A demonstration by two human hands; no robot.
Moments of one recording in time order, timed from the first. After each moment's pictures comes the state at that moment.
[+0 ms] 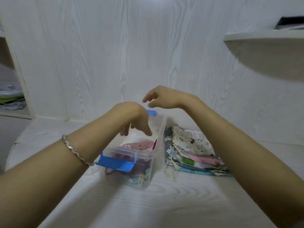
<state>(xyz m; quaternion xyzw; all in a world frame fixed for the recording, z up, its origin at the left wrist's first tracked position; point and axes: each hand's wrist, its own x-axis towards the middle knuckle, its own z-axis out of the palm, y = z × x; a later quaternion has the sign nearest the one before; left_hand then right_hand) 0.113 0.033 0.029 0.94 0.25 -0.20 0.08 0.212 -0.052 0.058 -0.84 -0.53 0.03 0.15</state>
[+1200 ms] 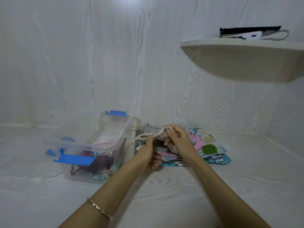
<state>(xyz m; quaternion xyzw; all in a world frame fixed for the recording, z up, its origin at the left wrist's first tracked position) 0.145 -0.108 -0.100 0.65 0.23 0.06 0.72 0.243 -0.217 -0.104 -0.69 -0.32 0.01 0.65</state>
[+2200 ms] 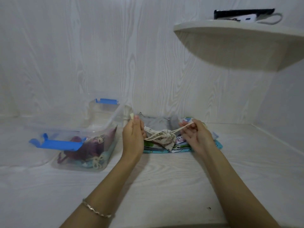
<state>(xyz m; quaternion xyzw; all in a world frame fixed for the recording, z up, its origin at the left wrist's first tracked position) 0.136 -0.115 -0.110 0.59 0.03 0.41 0.69 0.255 -0.279 -0.110 -0.45 -0.05 0.10 0.89</state>
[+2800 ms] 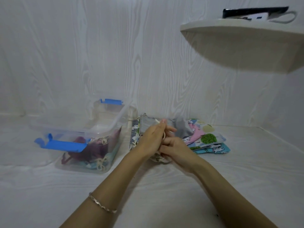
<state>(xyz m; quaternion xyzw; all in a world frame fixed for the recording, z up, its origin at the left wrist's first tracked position) 0.156 -0.114 -0.108 0.79 -0.05 0.21 0.57 0.191 -0.234 -0.123 -0.69 -0.34 0.18 0.61</state>
